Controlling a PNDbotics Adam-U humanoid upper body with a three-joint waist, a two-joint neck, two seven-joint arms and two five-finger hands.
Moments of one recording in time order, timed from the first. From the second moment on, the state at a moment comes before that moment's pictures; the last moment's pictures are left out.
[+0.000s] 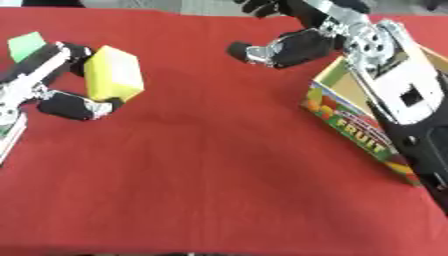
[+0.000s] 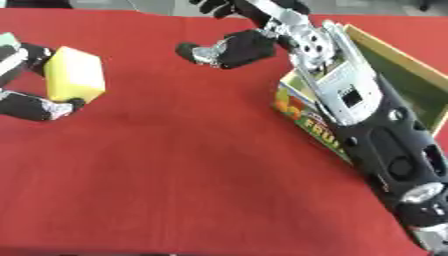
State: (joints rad) left arm -0.53 0.63 -0.20 -1.65 -0.38 0.23 -0.27; right arm -0.91 -0.34 0.37 -1.61 0.17 0.15 0.34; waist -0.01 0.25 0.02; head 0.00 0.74
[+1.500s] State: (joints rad) left arm -0.60 0.49 -0.23 -1.62 -0.46 0.12 -0.28; right arm -0.95 -0.27 0.44 -1.64 0.18 0.12 0.46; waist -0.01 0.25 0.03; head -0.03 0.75
